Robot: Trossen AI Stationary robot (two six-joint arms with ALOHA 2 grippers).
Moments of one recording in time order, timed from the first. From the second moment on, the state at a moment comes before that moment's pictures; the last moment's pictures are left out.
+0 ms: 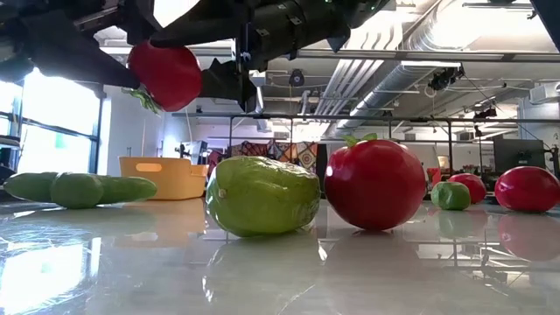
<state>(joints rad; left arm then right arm) -0.58 1.19 0.60 -0.05 -0.59 0.54 0.10 2.03 1.47 0.08 -0.26 0.34</state>
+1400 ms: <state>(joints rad) -0.85 1.18 1.08 -1.14 -0.07 -0.47 0.13 1.86 1.47 -0.24 0.05 0.13</state>
